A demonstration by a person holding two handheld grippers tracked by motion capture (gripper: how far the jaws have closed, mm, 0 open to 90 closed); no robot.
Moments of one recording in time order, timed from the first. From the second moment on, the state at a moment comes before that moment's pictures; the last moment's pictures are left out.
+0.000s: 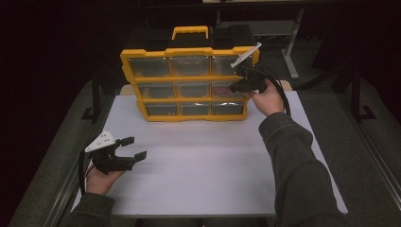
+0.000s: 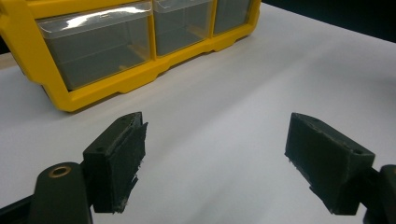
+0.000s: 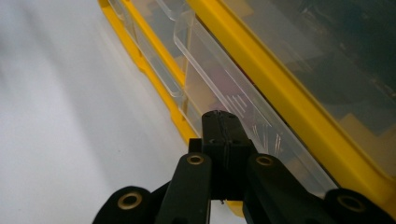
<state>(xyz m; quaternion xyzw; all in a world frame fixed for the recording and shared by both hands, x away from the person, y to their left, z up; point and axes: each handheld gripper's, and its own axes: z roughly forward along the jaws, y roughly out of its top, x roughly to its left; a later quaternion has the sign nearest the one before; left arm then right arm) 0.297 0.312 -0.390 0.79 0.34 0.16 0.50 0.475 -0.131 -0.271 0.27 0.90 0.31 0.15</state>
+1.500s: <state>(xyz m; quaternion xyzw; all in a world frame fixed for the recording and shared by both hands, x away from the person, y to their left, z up) 0.299 0.305 -0.392 0.79 0.34 0.15 0.49 0.455 -0.139 -0.304 0.30 0.86 0.40 0.09</state>
